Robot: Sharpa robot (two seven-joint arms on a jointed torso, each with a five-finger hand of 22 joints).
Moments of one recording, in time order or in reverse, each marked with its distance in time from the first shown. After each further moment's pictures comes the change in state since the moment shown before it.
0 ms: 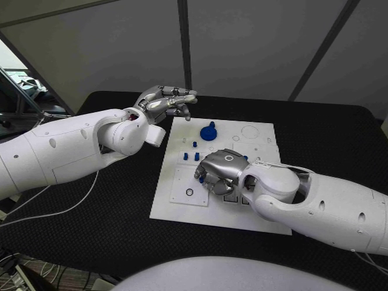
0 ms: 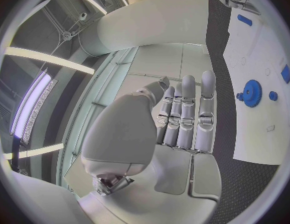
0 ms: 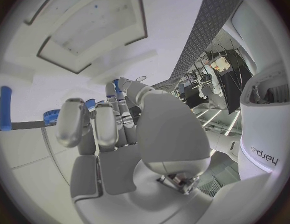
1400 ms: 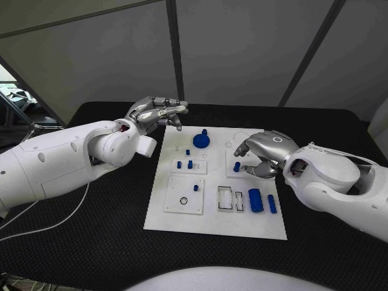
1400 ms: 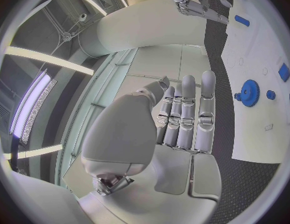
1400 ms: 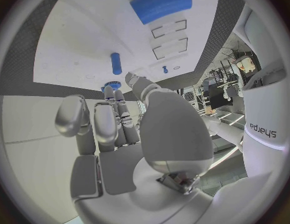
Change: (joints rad) left arm -0.001 -0.001 -0.004 -0.010 -0.010 0.020 -0.006; left_hand 0.000 0.000 -0.003 -0.003 0.000 0.000 0.000 0.000 -0.001 0.000 0.000 0.000 -0.001 0.000 0.000 0.000 -0.001 0.000 0.000 0.000 0.000 0.000; right arm 0.025 -0.299 0.123 0.125 -0.022 -0.006 -0.073; right_hand -0.036 -0.048 -0.086 0.027 -0.012 -0.026 -0.033 0.000 0.002 -0.095 0.002 0.047 -0.004 -0.004 0.003 -0.027 -0.060 0.000 -0.038 0.002 -0.072 -0.079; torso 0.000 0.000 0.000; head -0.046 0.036
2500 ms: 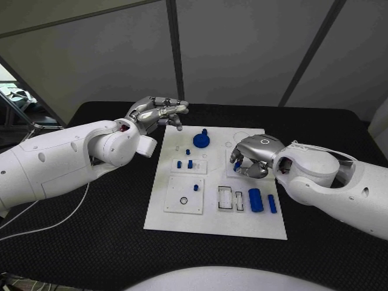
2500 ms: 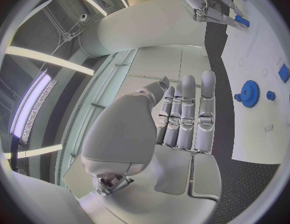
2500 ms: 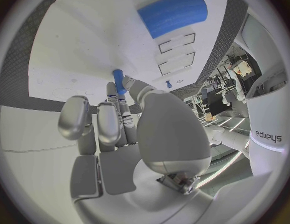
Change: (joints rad) left arm 0.000 -0.001 0.000 0.001 -0.001 0.004 0.001; left_hand -0.007 0.007 0.000 0.000 0.000 0.000 0.000 0.000 0.000 0.000 0.000 0.000 -0.001 0.000 0.000 0.000 -0.004 0.000 0.000 0.000 0.000 -0.002; right arm 0.000 0.091 -0.005 -0.108 -0.007 0.110 0.031; right_hand 0.033 0.047 0.018 0.017 -0.017 0.025 -0.007 0.010 0.007 0.124 -0.045 0.070 0.001 0.002 -0.034 0.009 -0.002 0.016 0.025 -0.032 0.014 0.028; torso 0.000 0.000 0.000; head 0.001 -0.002
